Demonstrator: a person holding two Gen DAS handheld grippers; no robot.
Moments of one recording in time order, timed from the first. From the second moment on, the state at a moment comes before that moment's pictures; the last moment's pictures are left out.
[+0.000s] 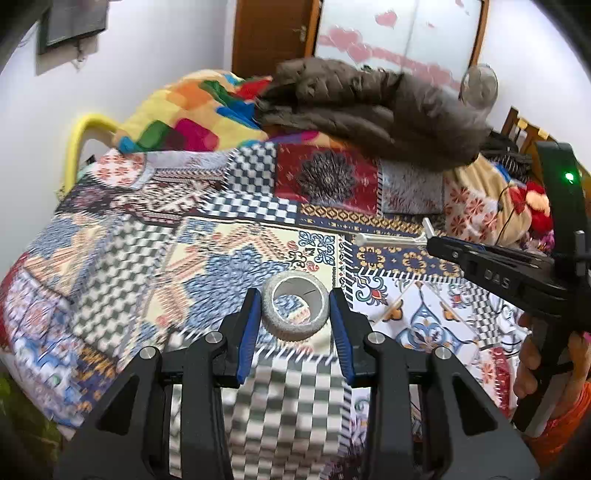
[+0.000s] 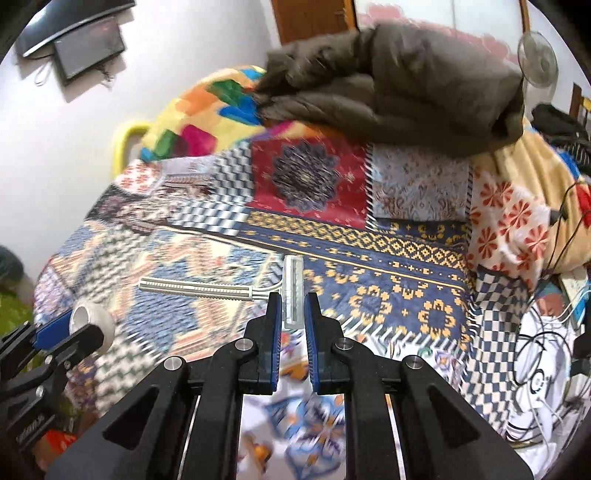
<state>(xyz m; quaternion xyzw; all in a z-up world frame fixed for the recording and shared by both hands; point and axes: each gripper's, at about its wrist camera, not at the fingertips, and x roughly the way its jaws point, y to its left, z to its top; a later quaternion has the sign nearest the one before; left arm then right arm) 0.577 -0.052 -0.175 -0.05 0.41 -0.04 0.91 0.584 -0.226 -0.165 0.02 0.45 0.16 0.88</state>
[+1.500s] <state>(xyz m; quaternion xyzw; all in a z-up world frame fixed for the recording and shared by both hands) 0.177 0.180 -0.109 -0.12 0.36 0.19 0.91 0.276 0.000 -0.121 -0.13 0.41 0.37 0.82</state>
